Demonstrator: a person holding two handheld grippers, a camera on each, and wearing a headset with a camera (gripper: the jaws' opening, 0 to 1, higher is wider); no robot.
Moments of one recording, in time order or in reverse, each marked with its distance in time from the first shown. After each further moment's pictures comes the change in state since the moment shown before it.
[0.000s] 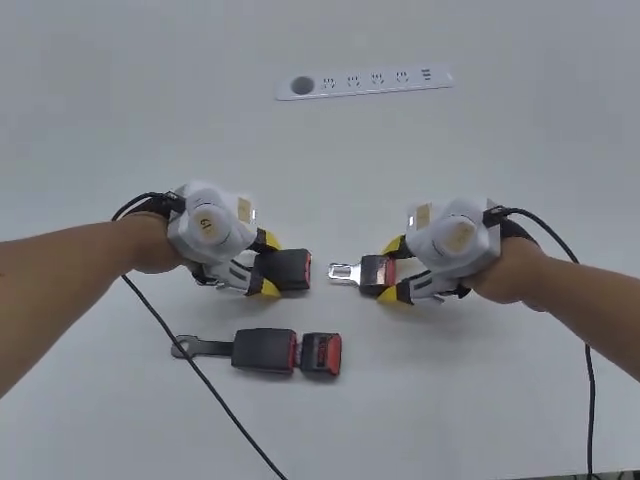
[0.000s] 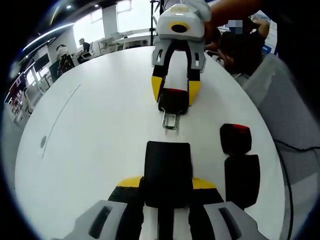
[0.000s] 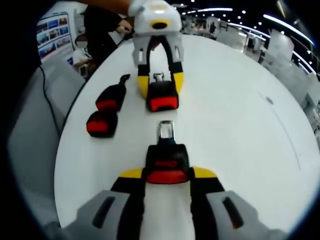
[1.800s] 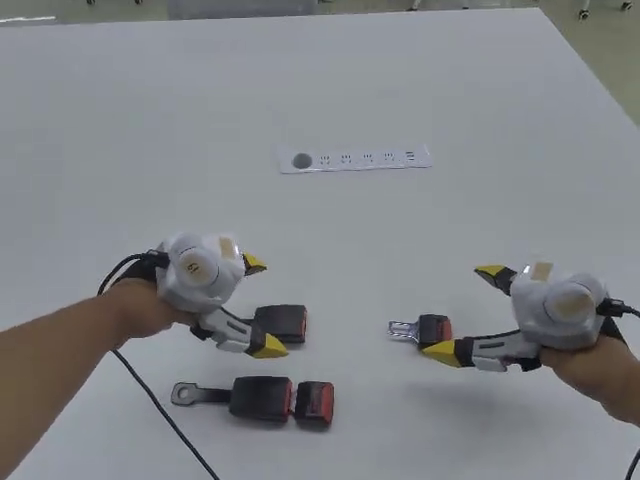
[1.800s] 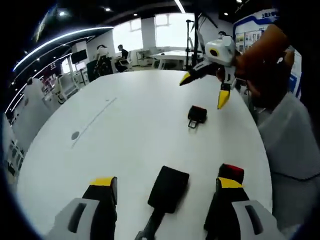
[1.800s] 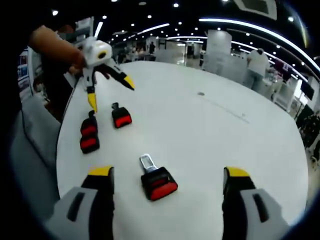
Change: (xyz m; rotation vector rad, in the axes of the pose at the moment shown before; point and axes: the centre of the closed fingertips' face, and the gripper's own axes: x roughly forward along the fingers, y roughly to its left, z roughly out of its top) left arm -0.063 0.004 0.039 -0.234 -0.222 0.284; right arm -0.107 -0.019 -0.028 0.375 -0.240 -0.417
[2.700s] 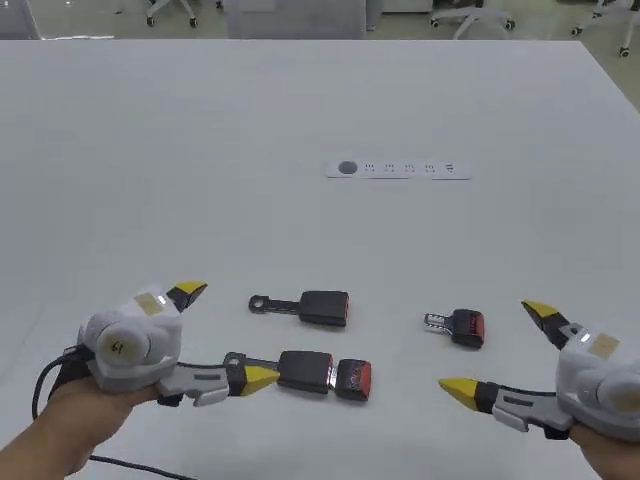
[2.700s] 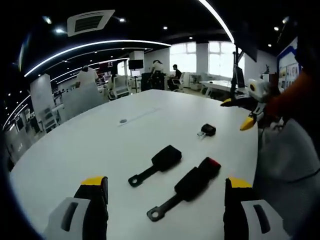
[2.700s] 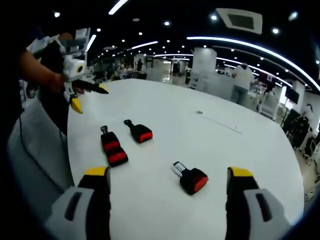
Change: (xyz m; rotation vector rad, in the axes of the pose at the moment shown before) left arm -0.121 -0.064 -0.056 -0.240 -0.171 0.307; right arm -0.046 0.082 0.011 0.004 -0.144 -0.109
